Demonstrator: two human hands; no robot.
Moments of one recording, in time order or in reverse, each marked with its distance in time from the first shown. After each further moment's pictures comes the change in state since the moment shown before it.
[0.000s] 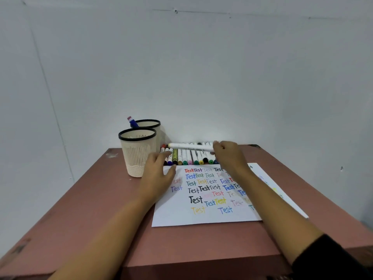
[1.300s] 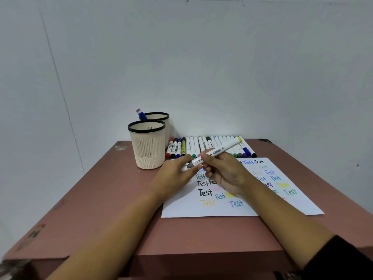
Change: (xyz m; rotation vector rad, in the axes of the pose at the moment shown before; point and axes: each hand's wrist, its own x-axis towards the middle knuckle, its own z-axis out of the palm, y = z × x) left_hand -0.014 0.018 -0.002 -0.088 -0.168 0.120; right_hand -0.029 0.011 0.029 0.837 -0.472 0.222
